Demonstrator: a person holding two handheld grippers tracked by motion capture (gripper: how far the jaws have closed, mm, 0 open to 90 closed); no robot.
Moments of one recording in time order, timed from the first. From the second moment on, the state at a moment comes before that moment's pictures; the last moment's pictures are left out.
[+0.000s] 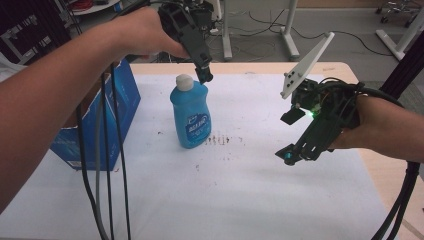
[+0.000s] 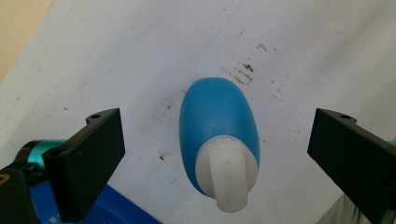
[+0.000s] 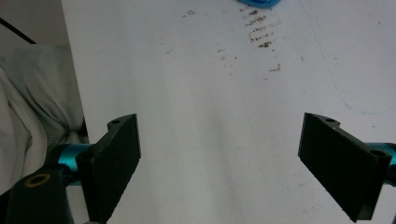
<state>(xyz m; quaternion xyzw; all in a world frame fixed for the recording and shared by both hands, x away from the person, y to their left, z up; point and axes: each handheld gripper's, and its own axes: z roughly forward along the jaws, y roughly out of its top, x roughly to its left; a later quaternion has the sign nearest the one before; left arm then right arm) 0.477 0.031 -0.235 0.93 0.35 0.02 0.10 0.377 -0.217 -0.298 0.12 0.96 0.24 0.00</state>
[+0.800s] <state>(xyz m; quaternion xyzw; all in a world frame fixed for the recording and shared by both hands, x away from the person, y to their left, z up) 0.473 0.040 -0.279 0.92 0.39 -0.01 0.09 0.379 -0.215 -0.303 0.12 0.97 0.23 0.00</state>
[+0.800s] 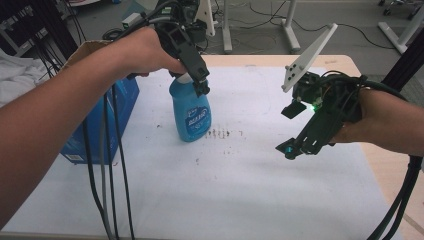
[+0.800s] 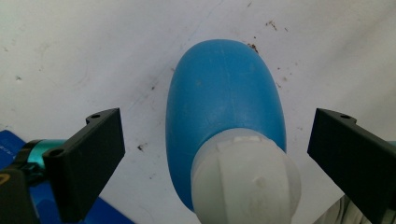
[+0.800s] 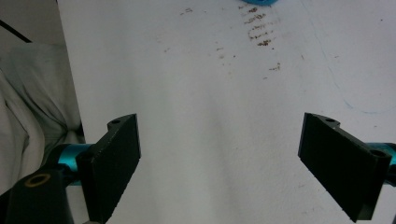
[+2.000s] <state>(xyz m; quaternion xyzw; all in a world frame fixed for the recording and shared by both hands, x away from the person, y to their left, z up) 0.472 0.039 -0.294 0.92 0.39 0.00 0.08 0.379 -0.215 -0.303 0.12 0.96 0.23 0.00</state>
